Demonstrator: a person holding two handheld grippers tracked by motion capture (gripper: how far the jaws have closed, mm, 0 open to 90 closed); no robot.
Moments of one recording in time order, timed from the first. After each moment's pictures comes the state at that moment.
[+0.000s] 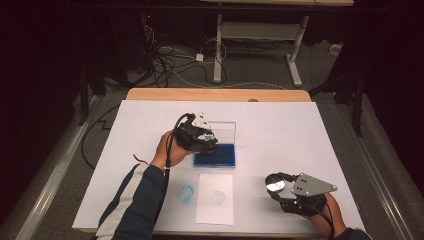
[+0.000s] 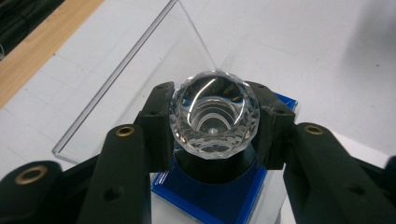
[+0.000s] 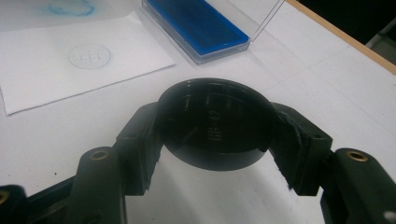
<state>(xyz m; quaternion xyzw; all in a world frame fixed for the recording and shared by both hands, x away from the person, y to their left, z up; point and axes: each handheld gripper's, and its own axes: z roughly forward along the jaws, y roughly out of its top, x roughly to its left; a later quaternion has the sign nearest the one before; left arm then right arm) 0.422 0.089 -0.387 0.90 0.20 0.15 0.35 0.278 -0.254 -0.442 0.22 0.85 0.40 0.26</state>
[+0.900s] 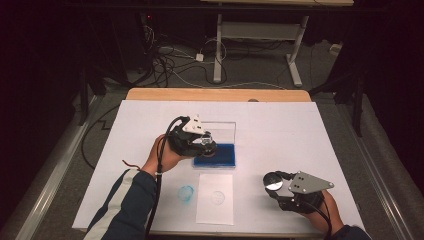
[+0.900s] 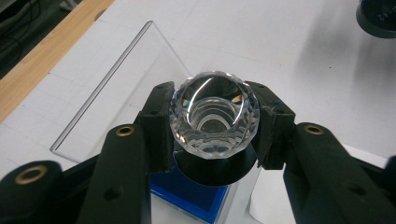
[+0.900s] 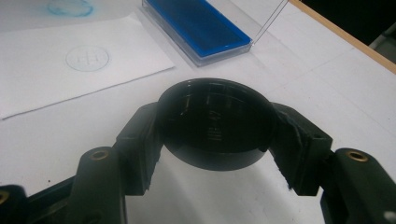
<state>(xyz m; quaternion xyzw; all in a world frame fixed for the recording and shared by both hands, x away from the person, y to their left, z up) 0.396 0.100 -0.374 0.90 0.17 0.15 0.37 0.284 -0.251 -0.443 0.22 0.85 0.40 0.25</state>
